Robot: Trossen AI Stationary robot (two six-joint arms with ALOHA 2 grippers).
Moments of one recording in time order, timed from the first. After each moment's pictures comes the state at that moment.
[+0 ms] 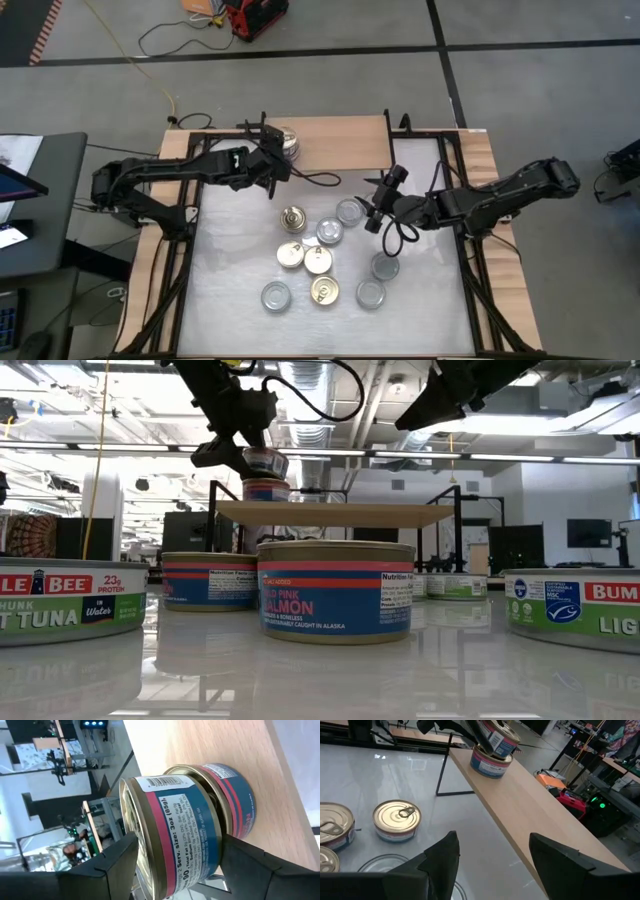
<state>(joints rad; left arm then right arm) 0.21 1.38 1.15 -0.51 -0.77 1.04 0.22 1.20 0.84 -0.12 0.81 0.00</state>
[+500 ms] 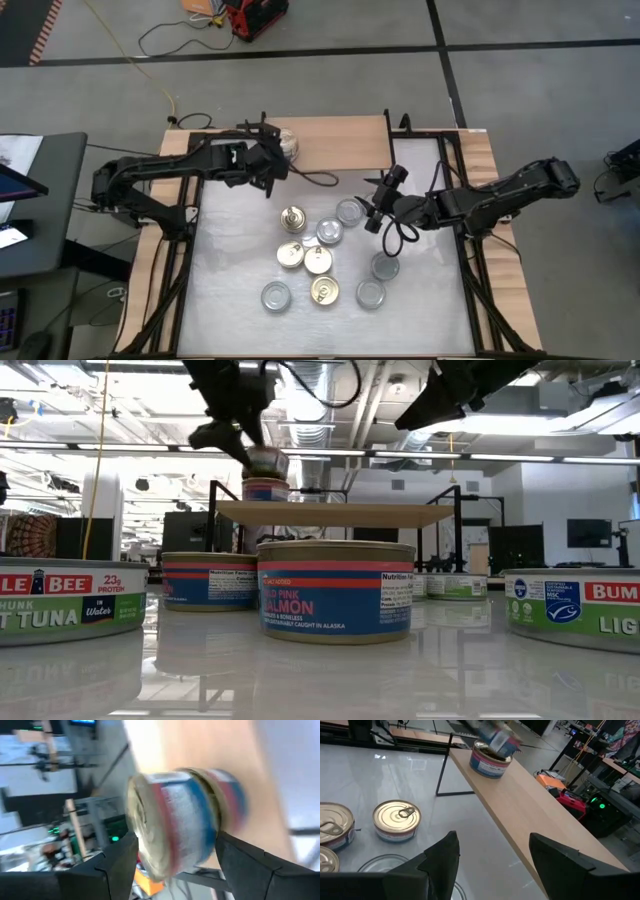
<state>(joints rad) 0.21 1.38 1.26 -0.71 -0.71 0.90 0.22 1.20 0.84 -0.12 0.81 0.00</state>
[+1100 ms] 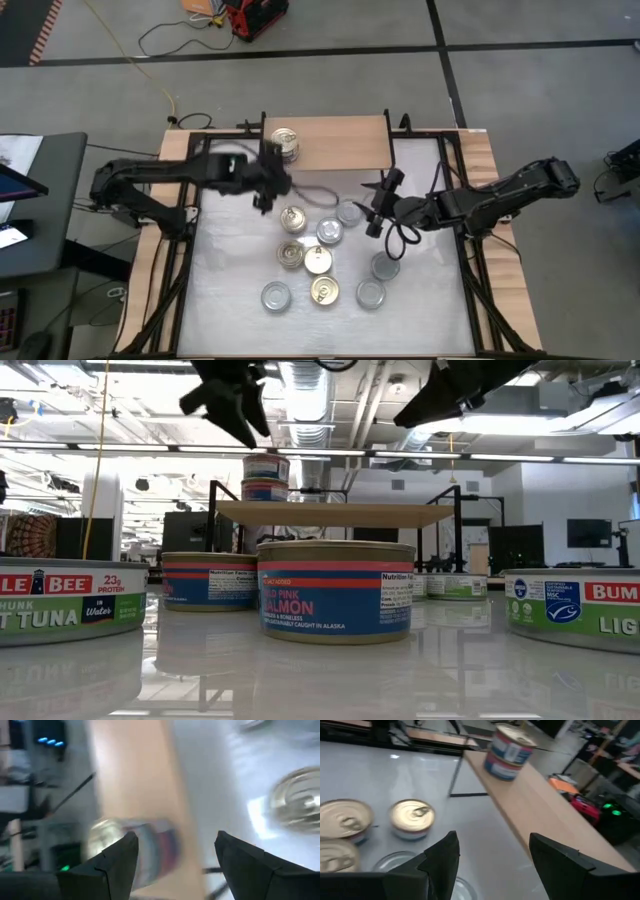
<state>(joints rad) 0.03 1.38 1.33 -0.84 -0.52 0.59 0.22 1.20 0.84 -0.11 0.73 -0.02</state>
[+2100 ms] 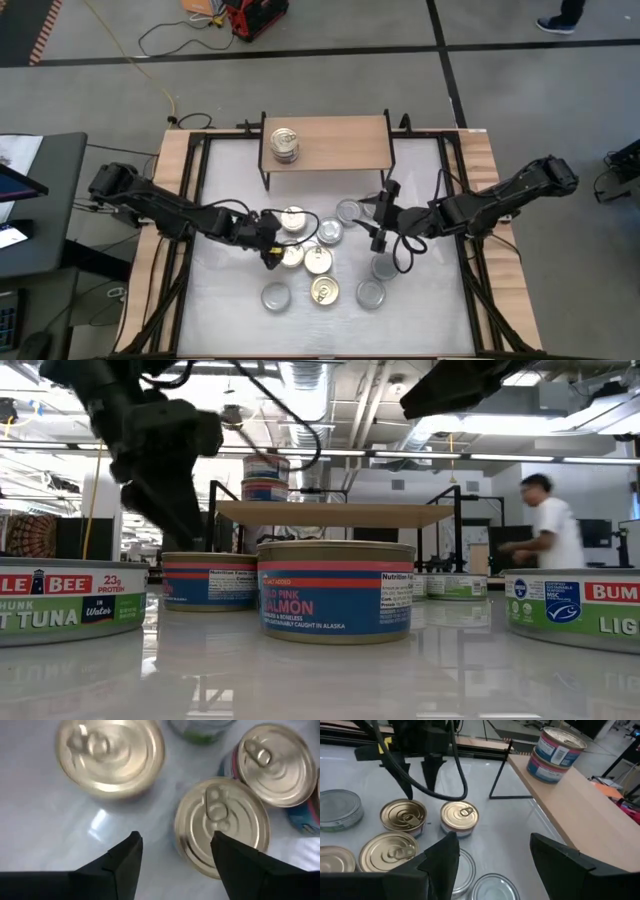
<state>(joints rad) -0.27 1.38 0.77 -0.35 -0.29 -0.83 0.31 1.20 0.84 -0.12 0.65 0.04</state>
